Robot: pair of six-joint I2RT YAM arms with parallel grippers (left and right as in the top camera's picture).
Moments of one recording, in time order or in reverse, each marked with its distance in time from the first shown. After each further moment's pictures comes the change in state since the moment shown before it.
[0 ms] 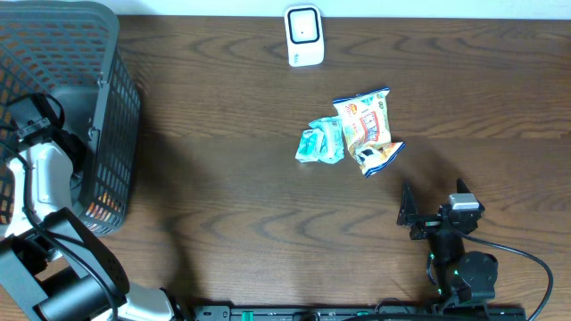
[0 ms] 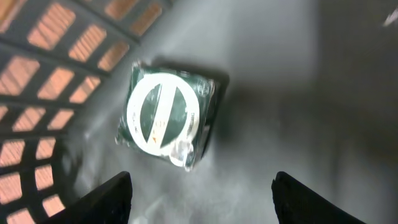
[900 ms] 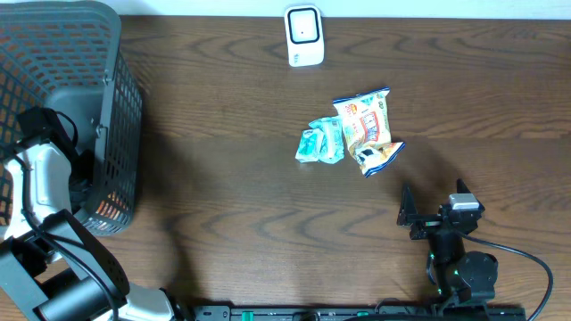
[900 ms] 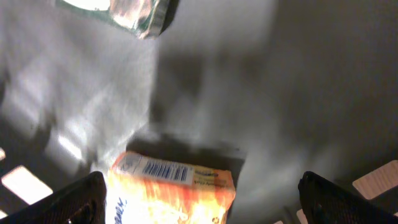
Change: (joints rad) left arm 0.008 -0.006 0.000 -0.294 0.256 -0.229; right arm 0.000 0.000 0.000 0.000 0.000 0.000
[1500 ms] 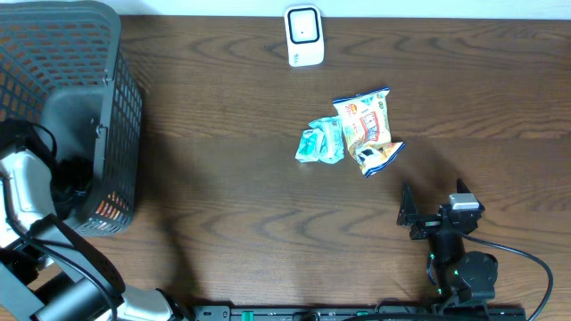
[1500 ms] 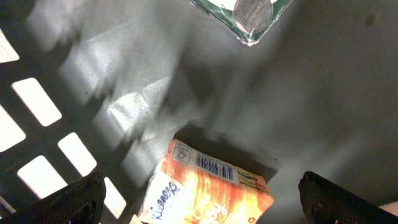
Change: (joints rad) left arm 0.112 0.000 0.036 -0.073 0.019 -0.150; right arm 0.000 0.000 0.000 0.000 0.000 0.000
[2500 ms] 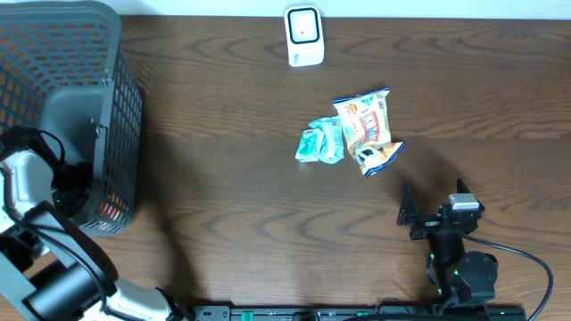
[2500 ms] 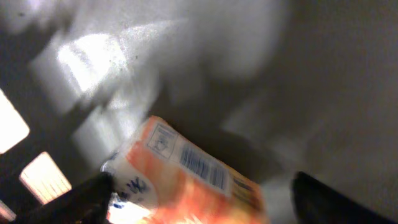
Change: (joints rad) left arm 0.005 0.082 -0.034 -0.001 0.105 -0.234; right arm 0.000 0.000 0.000 0.000 0.000 0.000
